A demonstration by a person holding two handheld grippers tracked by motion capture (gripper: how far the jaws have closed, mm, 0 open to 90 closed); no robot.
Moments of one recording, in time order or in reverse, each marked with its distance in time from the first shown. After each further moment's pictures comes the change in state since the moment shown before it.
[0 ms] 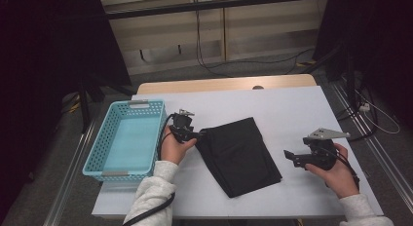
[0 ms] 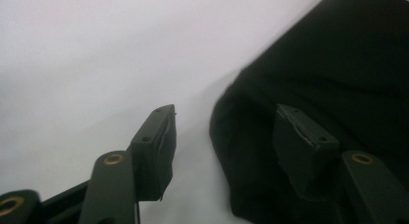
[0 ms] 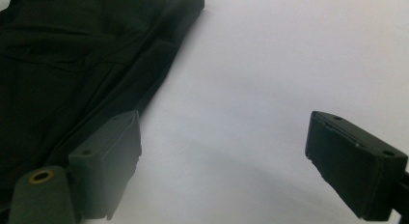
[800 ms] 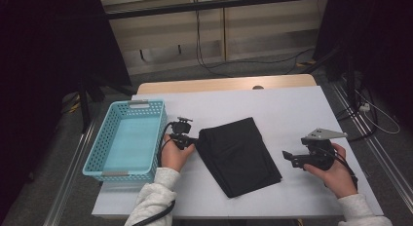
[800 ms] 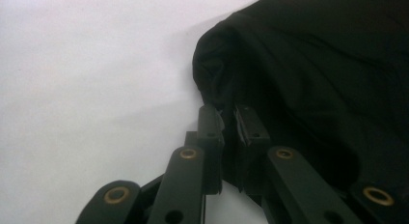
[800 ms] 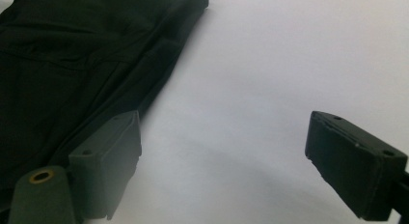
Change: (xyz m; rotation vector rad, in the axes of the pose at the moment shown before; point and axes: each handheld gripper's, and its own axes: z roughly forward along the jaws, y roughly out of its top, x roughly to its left) left arm -0.002 -0.009 -0.002 0.094 -0.058 -0.146; right arm 0.003 0.001 0.002 0.006 0.006 -0.009
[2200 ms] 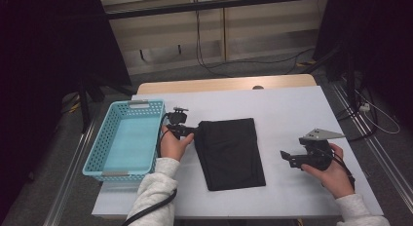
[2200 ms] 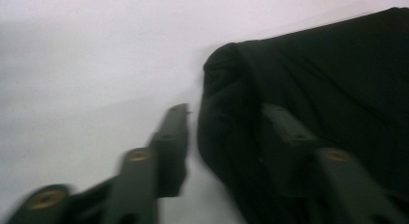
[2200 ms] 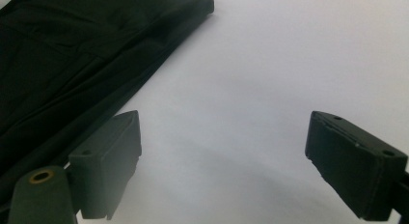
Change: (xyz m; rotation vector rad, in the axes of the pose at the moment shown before) left arm 0.008 0.020 -0.005 -0.088 0.076 -0.040; right arm 0.005 0.001 0.005 -0.014 0.000 -0.003
